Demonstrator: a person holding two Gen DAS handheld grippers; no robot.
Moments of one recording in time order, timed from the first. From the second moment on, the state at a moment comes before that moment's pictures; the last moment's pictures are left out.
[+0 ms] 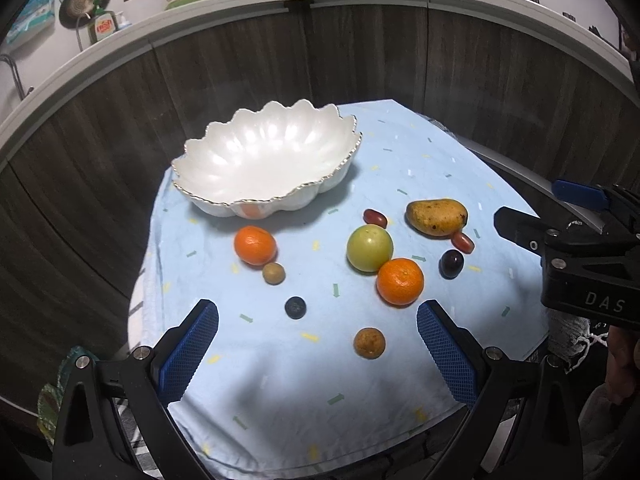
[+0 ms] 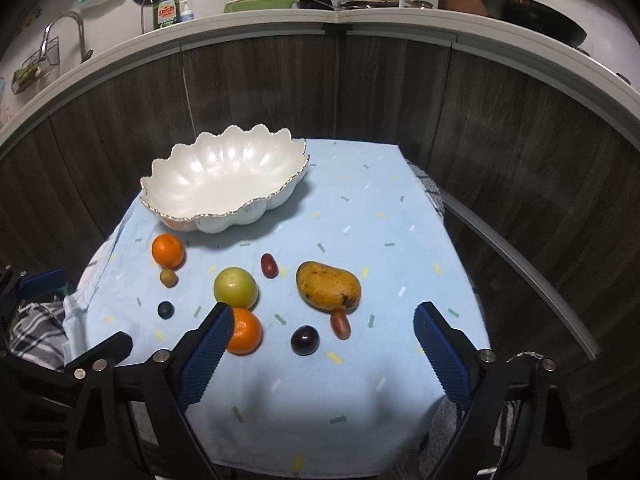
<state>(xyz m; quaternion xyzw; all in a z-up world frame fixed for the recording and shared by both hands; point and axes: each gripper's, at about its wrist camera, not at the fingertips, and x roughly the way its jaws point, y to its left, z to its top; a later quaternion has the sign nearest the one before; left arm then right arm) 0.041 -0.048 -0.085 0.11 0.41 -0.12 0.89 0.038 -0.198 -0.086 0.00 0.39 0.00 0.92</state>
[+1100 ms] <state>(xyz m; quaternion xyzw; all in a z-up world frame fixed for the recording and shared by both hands) 0.053 -0.076 -0.165 0.13 0.48 -0.18 0.85 0.075 -0.193 -0.164 -0.01 0.46 0.03 0.89</state>
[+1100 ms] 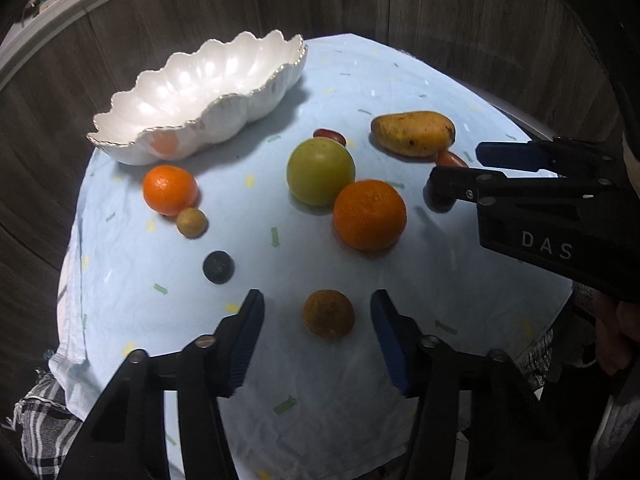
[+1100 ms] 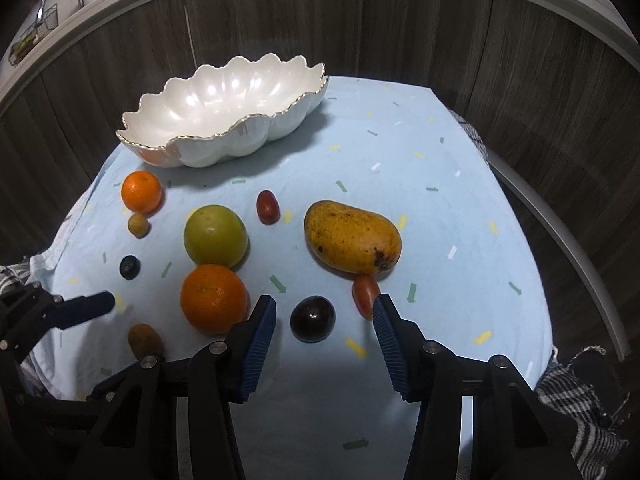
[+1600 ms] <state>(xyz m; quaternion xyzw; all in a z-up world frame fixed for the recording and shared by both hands) 0.055 -0.079 -0.176 0.14 0.49 -0.19 0.84 0.082 -0.190 -0.179 0.00 0.48 0.03 0.88</state>
